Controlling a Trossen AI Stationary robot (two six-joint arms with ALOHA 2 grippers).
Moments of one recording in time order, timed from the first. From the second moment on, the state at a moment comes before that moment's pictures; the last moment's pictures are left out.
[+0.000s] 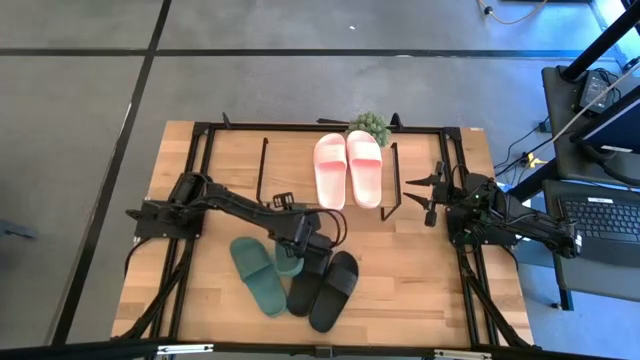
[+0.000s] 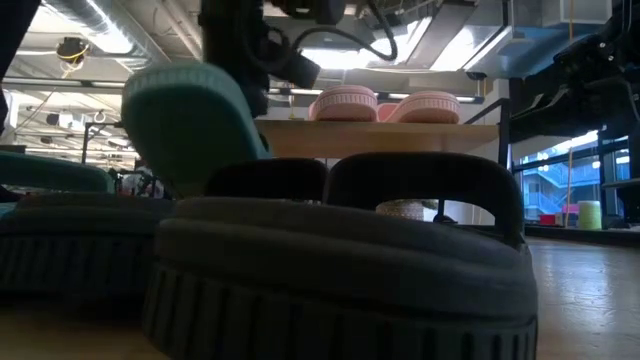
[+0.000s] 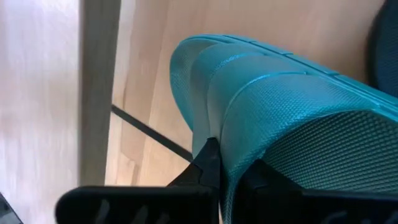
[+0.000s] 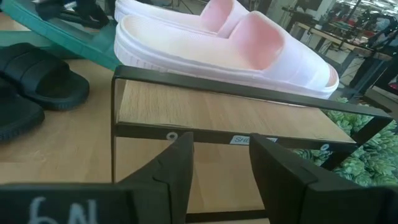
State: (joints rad) left arm -0.25 2.02 1.61 -1.36 -0.51 -0.59; right arm -0.32 0.00 0.11 -0.29 -0.04 -0.29
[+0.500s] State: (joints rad) left arm -0.25 2.02 1.56 -1.32 -0.52 -0.60; right arm -0.32 0.00 0.11 -0.29 -0.04 -0.29
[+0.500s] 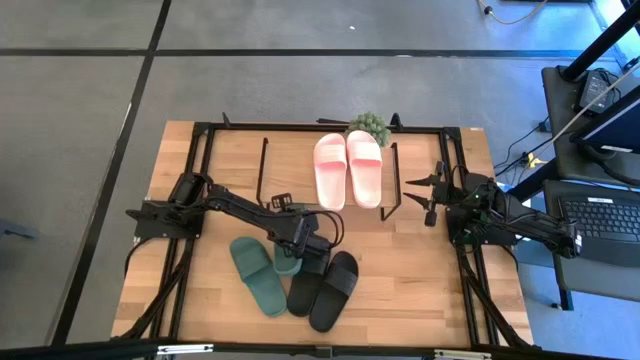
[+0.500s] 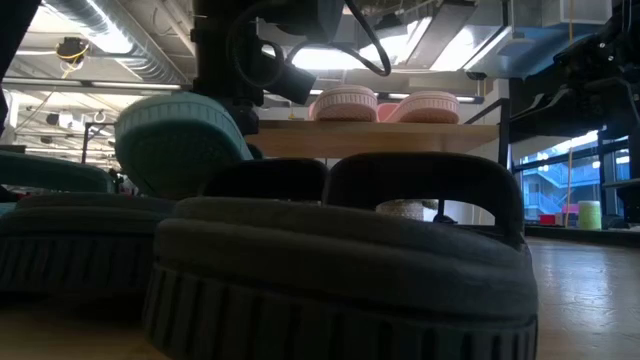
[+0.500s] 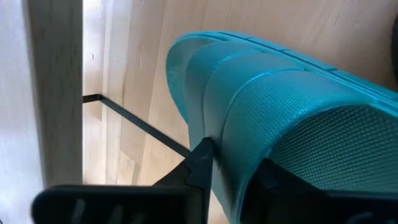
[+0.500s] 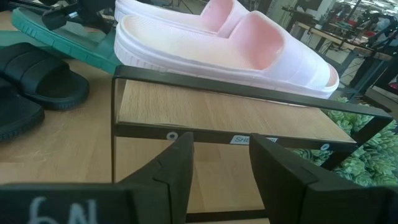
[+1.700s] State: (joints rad) left arm -0.31 2.02 1.73 -1.51 -0.38 -0.66; right arm -0.32 0.00 0.11 -0.29 -0.04 -0.29
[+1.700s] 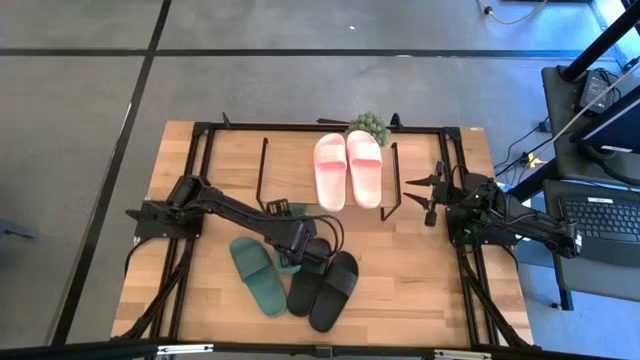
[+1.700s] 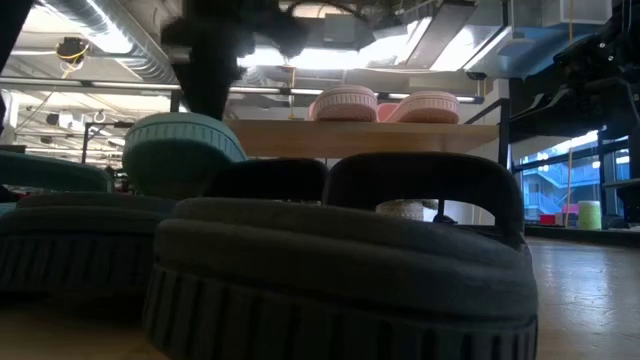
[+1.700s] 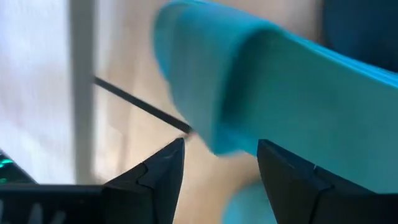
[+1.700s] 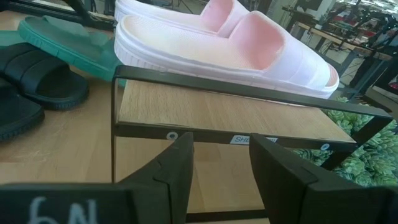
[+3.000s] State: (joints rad) left arm -0.56 2.02 1.68 -1.09 -0.17 -0.75; right arm -0.32 0.00 0.11 -0.29 -0.04 -0.29
